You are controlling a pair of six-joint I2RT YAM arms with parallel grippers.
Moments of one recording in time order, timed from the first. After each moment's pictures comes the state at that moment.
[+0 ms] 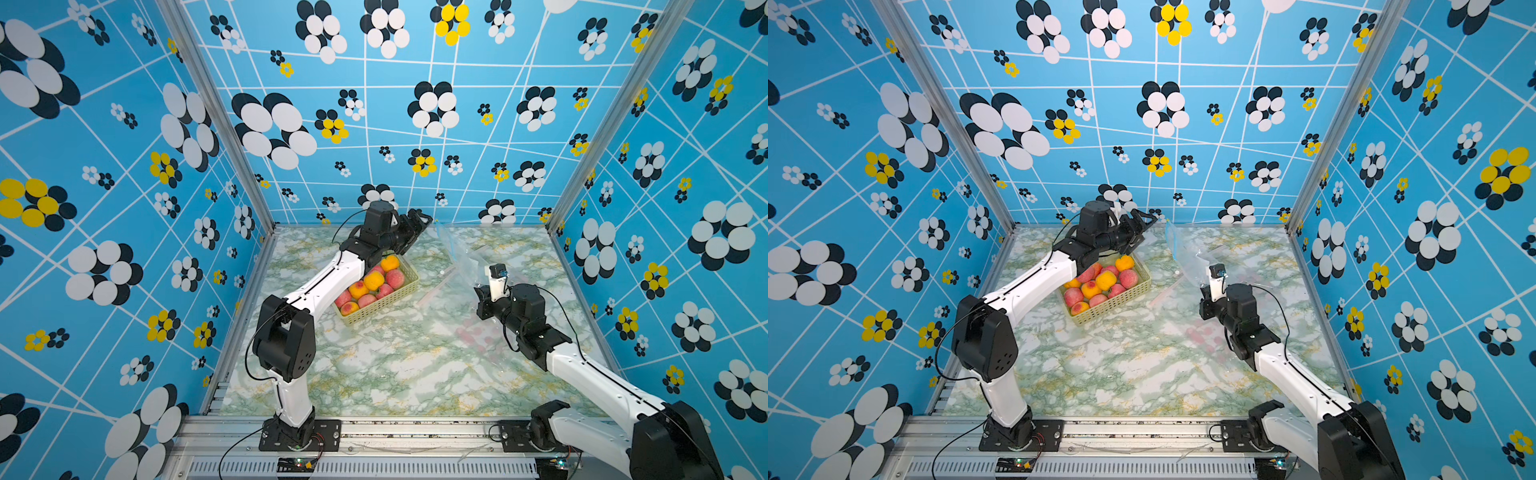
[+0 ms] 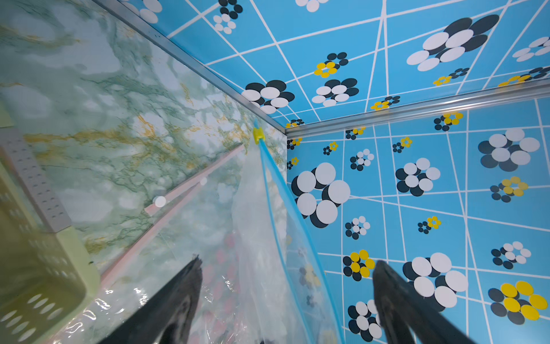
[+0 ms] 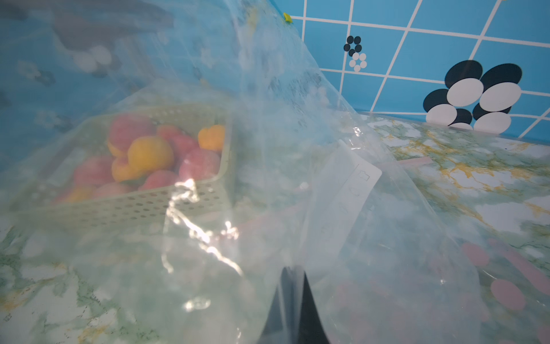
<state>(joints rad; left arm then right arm) -0.50 1.84 1.62 -0.11 0.37 -1.14 0.36 1.08 0.53 0.20 -0.06 0.03</state>
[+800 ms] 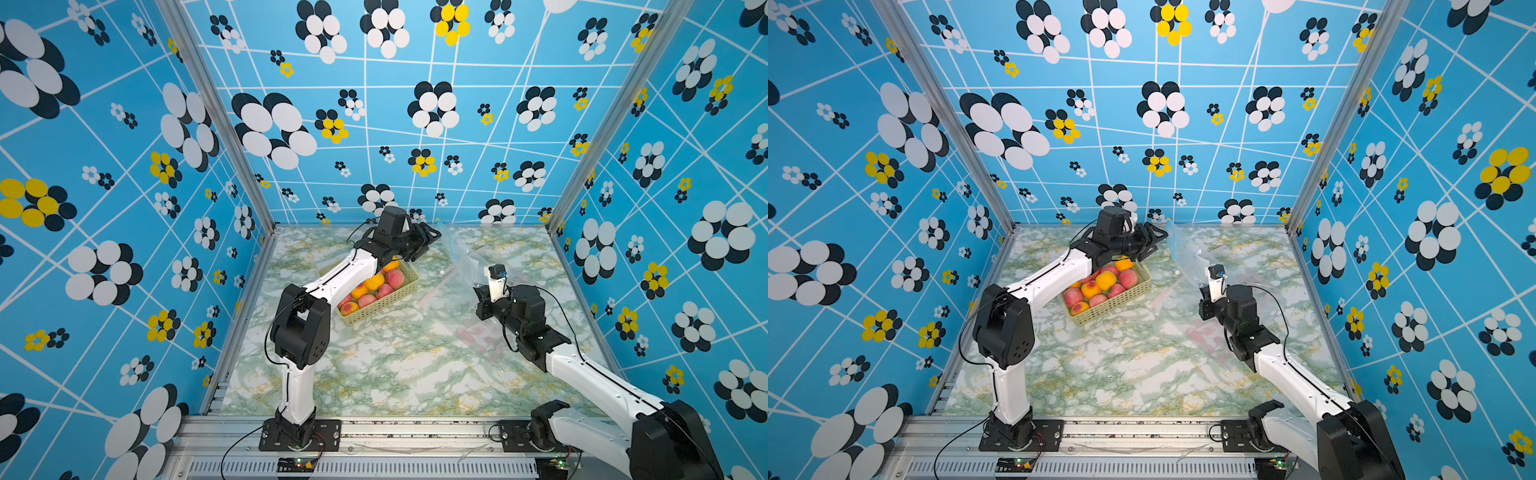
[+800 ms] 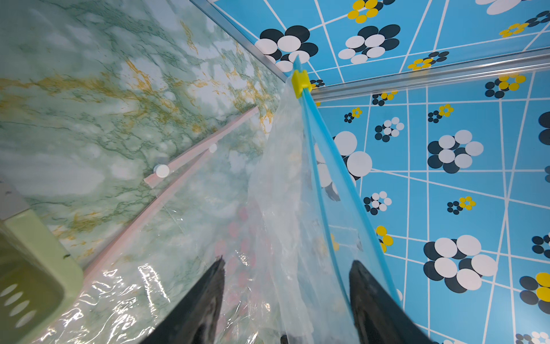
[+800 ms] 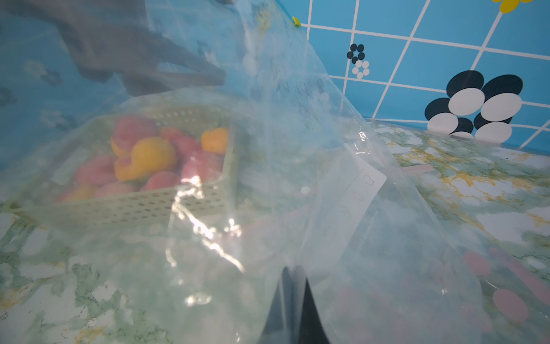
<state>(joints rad) -0.52 1.97 1.69 -0.17 0.46 -1.13 0.36 1.08 0.51 0.24 -0.06 0.01</state>
